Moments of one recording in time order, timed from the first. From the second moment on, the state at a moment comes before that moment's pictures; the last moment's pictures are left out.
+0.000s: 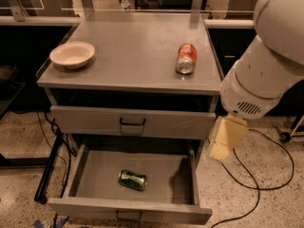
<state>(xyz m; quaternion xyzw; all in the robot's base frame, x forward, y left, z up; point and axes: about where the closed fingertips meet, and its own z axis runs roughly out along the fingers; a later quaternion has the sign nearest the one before) 0.430 -0.152 0.885 -0.58 0.80 -0.02 0.14</state>
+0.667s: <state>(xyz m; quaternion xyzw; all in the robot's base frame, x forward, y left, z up) 0.443 -0.128 0.794 -0.56 0.81 0.02 0.14</state>
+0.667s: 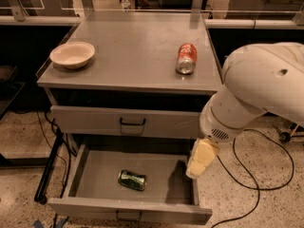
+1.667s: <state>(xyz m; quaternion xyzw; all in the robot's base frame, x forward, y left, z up) 0.438 -0.112 0.710 -0.54 0.83 0.05 0.11</state>
